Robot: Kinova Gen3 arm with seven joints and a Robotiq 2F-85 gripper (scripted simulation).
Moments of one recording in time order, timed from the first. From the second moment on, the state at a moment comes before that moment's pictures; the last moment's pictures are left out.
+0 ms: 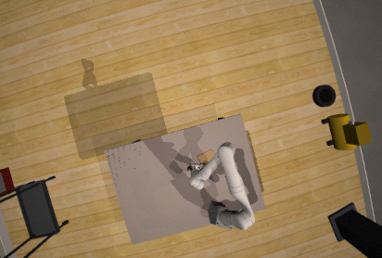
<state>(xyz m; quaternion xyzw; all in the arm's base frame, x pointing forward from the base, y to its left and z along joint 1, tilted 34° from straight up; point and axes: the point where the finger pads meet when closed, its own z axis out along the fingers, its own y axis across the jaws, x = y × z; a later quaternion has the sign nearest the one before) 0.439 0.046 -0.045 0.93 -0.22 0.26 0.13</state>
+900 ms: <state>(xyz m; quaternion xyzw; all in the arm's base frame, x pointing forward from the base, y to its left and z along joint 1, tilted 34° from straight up) 0.439 0.046 -0.045 0.93 -0.22 0.26 0.13</state>
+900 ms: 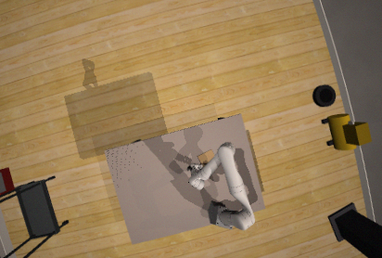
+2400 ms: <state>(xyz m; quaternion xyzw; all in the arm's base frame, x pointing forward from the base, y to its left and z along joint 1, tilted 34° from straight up) 0.429 0.048 -0.038 0.93 -0.22 0.25 0.13</state>
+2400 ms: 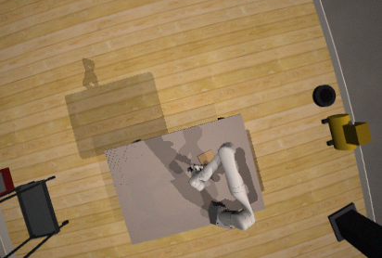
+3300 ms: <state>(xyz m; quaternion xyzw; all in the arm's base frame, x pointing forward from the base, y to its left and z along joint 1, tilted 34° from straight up) 0.395 0.080 0.033 0.93 -0.22 0.26 0.13</state>
